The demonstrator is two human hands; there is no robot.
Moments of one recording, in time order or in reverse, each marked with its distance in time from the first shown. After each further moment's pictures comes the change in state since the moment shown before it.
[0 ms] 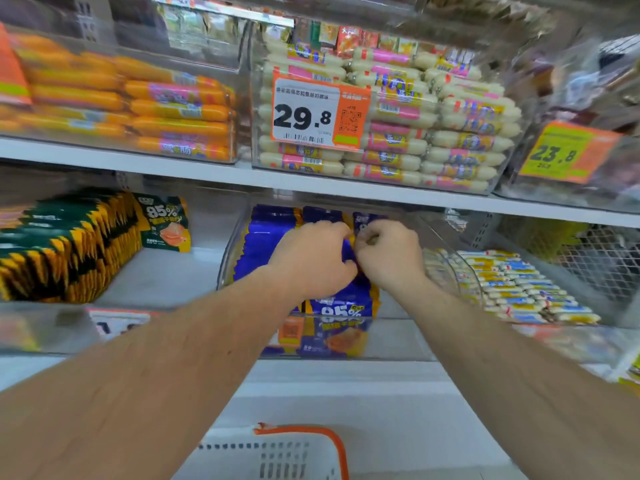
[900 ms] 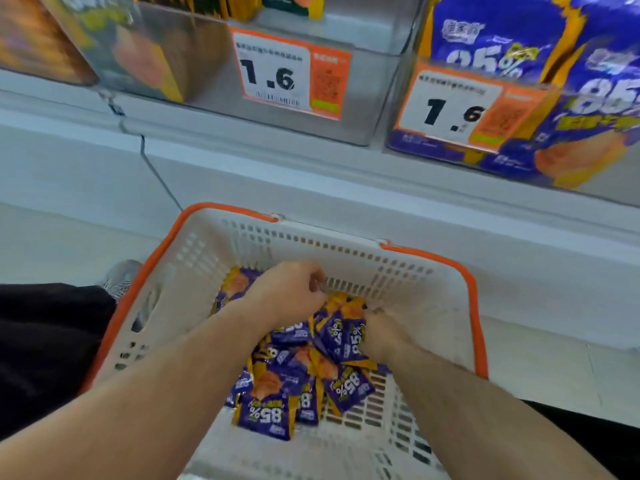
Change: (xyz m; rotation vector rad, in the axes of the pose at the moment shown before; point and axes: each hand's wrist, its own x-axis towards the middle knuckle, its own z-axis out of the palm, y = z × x) left_hand -0.267 -0.163 0.161 -0.316 -0.534 -0.607; right_hand -0.309 0.116 0.289 -0.436 -1.250 0.084
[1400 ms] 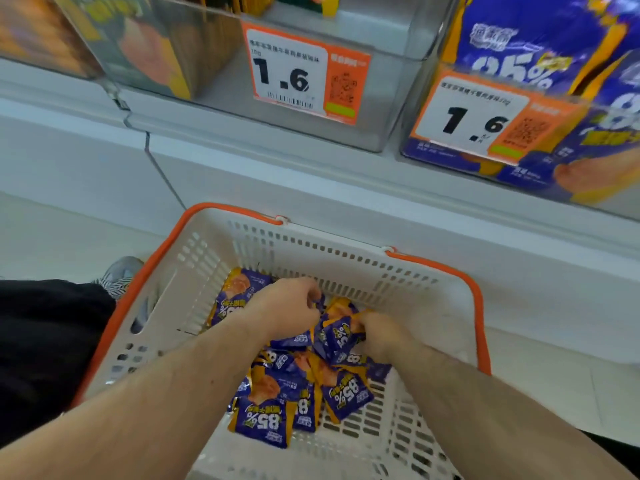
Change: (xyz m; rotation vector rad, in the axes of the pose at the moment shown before) left_hand 0.005 -0.018 0.012 0.017 -0.120 -0.098; right_hand 0.010 -0.007 -0.012 -0.111 -0.058 -0.128
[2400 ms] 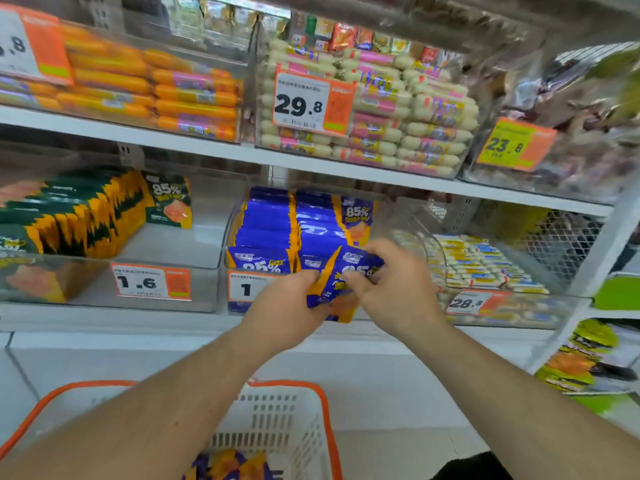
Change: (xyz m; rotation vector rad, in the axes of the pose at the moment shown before) left_hand -0.083 0.253 -0.091 -0.112 0.589 0.735; right_hand -0.313 0.044 -0.253 0.458 1.342 -0.062
